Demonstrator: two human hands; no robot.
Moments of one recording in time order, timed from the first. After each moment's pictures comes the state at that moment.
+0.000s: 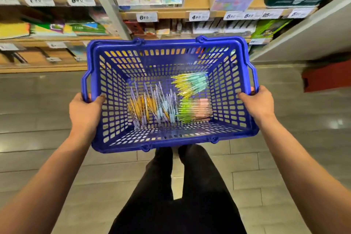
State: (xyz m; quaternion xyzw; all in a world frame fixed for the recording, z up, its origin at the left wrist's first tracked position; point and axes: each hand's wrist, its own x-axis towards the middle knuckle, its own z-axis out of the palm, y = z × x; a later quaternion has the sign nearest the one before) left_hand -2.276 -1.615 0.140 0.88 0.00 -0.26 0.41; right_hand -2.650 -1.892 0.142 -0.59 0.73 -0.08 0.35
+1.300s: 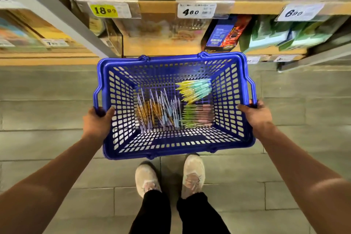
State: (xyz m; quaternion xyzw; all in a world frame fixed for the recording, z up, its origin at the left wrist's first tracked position) left_hand -2.225 -1.730 -0.378 0.90 0.02 -0.33 0.28; right_hand -2.589 -2.019 -0.356 -0.38 0.75 -0.10 0.52
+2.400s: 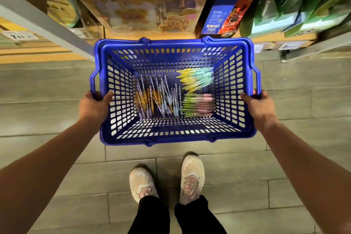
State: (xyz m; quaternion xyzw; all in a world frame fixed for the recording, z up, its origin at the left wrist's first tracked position) left_hand -2.217 -1.791 -0.425 0.90 -0.01 -0.33 0.27; right_hand -2.600 -2.044 -0.409 -0.37 0.74 -0.15 0.54
